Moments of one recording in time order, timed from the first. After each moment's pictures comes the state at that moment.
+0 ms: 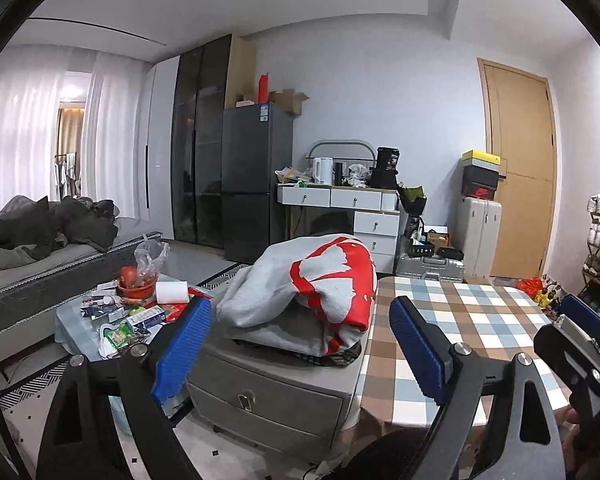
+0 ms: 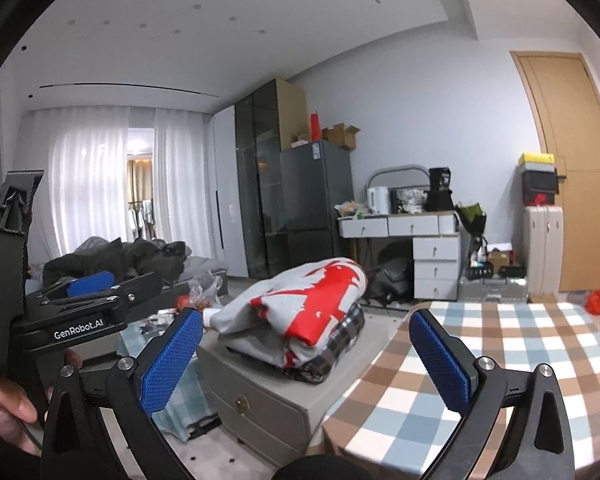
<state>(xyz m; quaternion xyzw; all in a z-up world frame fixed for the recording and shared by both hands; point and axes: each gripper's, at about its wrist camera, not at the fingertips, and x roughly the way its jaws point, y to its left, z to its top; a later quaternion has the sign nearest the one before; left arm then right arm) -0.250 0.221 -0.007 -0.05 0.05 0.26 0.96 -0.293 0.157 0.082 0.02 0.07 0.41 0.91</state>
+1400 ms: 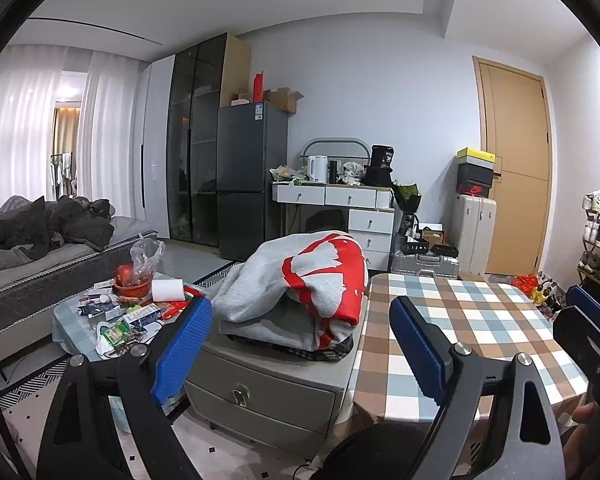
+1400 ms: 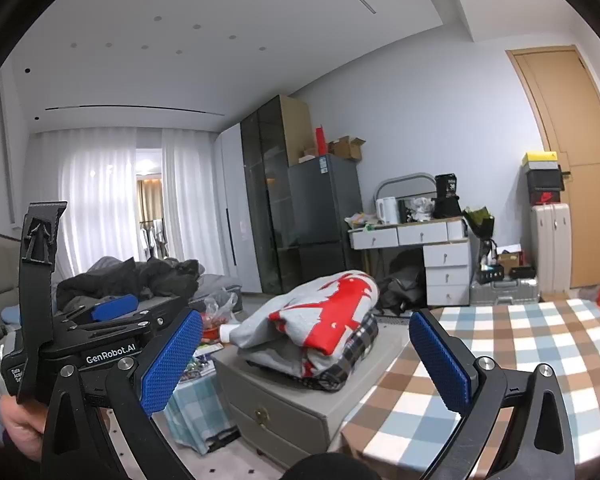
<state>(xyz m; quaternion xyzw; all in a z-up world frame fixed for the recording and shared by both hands) -0.257 0.194 -0.013 -0.04 0.06 0.25 0.97 -0.306 0.141 0.083 0.05 0.05 0.42 0.90</state>
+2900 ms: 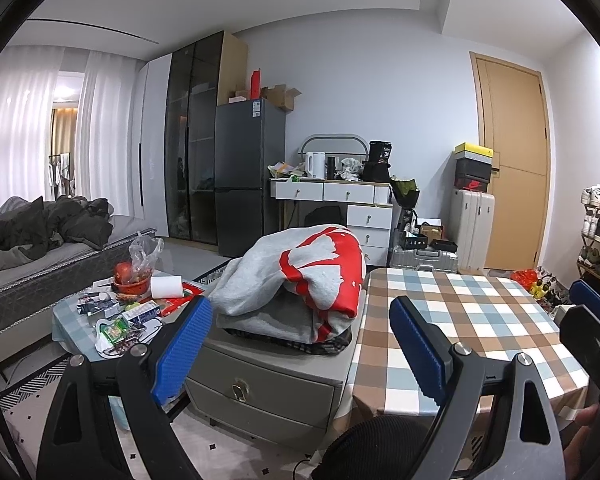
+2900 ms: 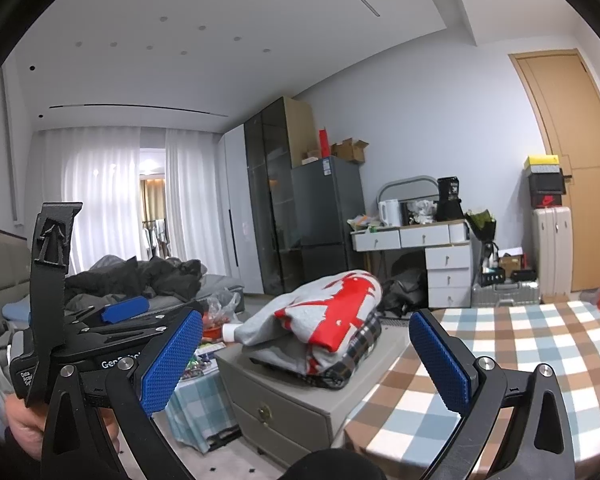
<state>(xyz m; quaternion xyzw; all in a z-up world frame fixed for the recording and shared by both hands) -0.254 0.195 -0.013 -0.04 0.06 0.25 0.97 -0.316 0.145 0.080 0.05 0.05 0.43 0.90</state>
